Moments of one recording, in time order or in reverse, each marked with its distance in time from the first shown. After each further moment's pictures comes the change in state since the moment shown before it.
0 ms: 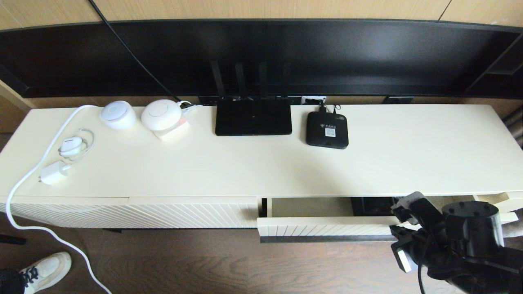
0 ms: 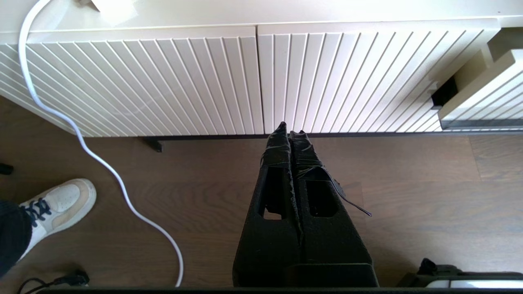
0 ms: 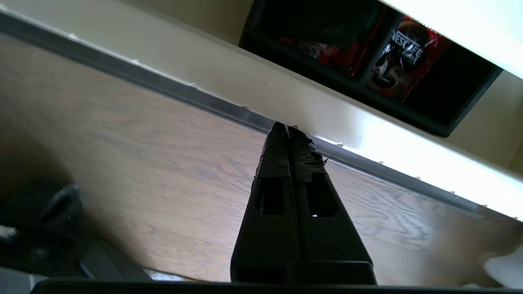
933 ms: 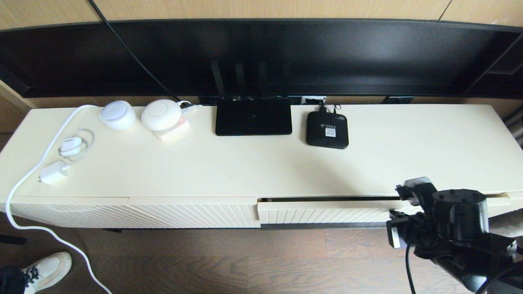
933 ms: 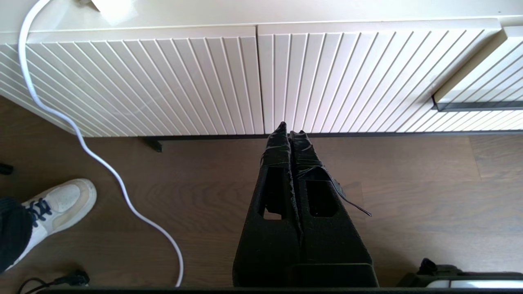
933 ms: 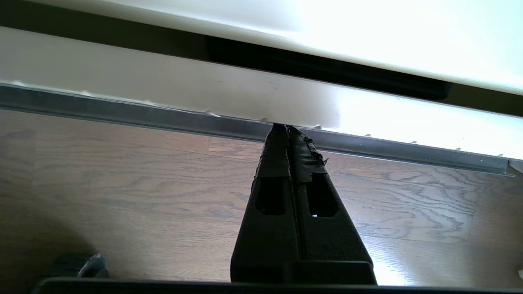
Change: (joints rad) left arm 0.000 0.000 0.000 0.000 0.000 0.000; right arm -0.024 0.074 -0.066 -0.074 -0.073 0.177
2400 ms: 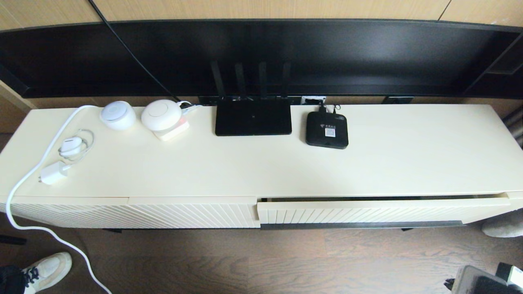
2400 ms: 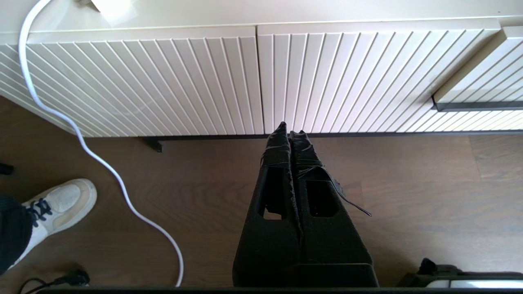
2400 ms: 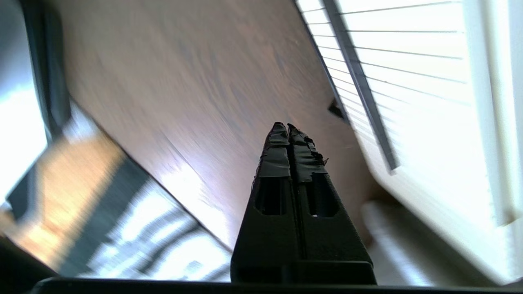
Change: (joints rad) left arm 0.000 0.000 0.000 0.000 -0.001 0.000; right arm 0.072 -0.657 0.122 0.774 0.166 -0.743
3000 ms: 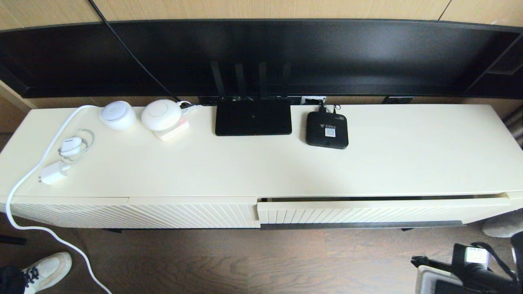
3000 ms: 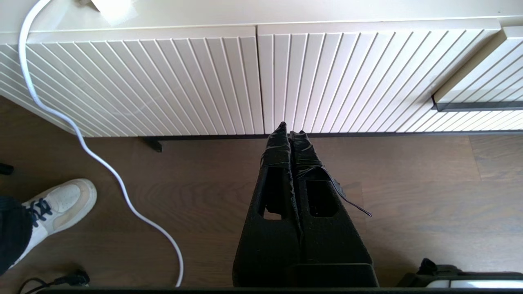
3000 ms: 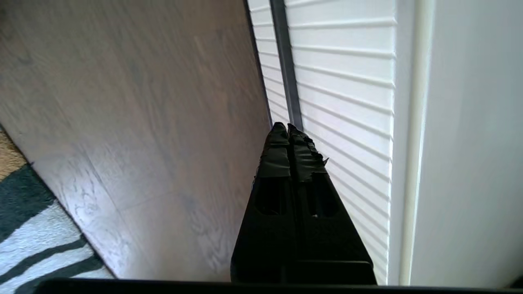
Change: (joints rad) left arm 0.000 0.000 0.000 0.000 0.000 0.000; right arm 0.072 0.204 0.009 -0.327 0.007 -0.303
